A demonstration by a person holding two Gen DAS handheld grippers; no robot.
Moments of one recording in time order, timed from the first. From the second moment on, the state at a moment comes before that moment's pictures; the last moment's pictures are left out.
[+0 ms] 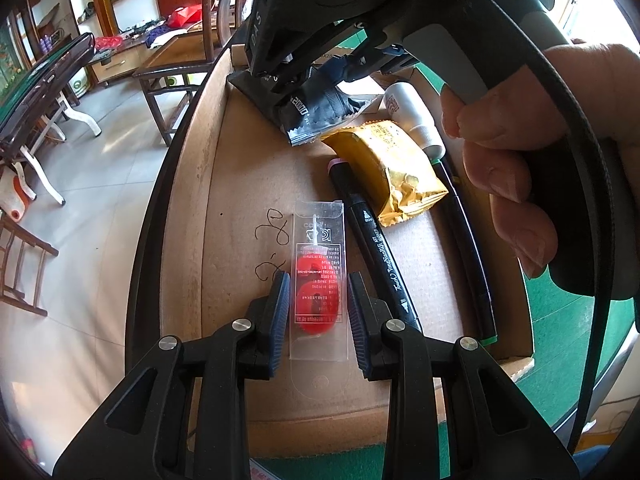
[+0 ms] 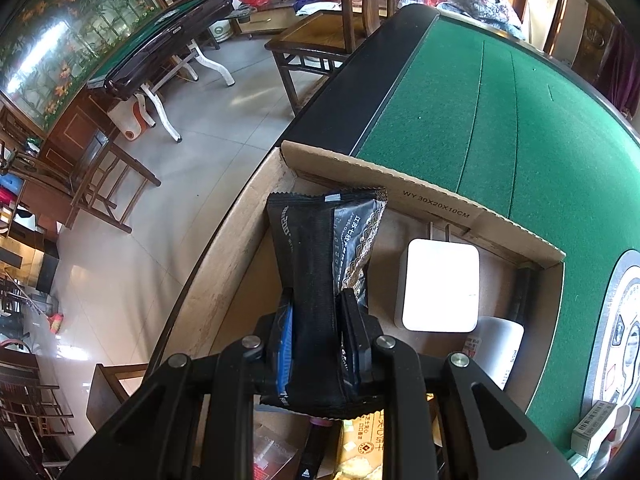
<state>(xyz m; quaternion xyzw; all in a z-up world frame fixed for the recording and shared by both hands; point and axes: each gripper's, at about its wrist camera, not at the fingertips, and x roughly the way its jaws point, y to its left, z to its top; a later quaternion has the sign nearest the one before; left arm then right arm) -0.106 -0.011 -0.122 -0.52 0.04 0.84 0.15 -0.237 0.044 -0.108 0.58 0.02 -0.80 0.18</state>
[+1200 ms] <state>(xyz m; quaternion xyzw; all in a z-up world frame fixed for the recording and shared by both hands) -0.087 -0.013 -0.110 -0.51 0.04 0.85 0.11 -0.155 0.090 -0.047 0.52 0.03 -0.83 0.18</state>
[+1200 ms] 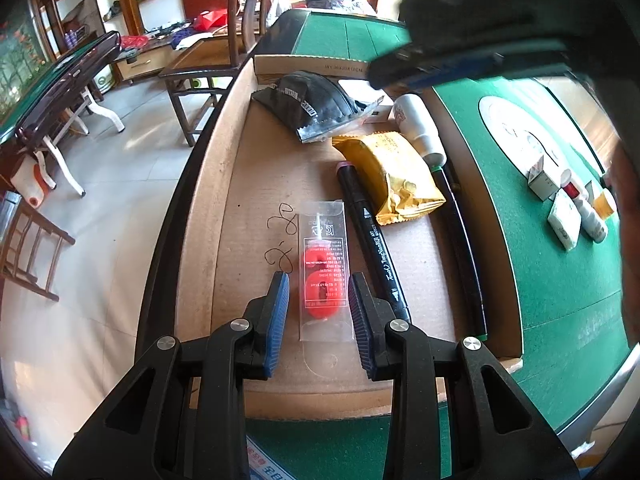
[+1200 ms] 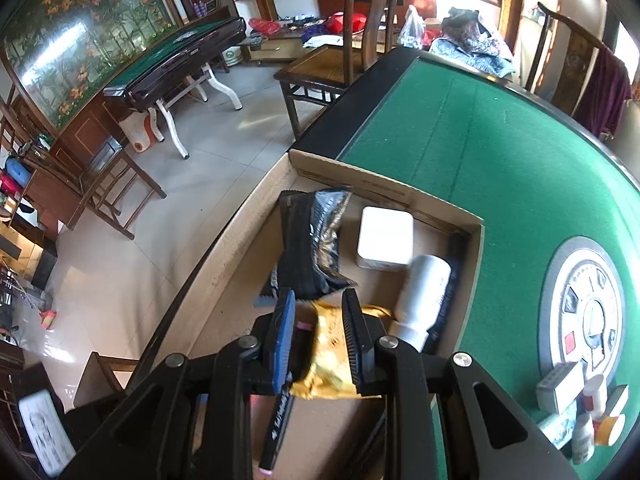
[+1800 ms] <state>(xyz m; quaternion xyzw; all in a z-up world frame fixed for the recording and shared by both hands) -0.061 0.035 -0.089 -0.48 0.05 0.87 0.10 -0.090 0.176 -0.034 0.50 0.03 -0.85 0.14</state>
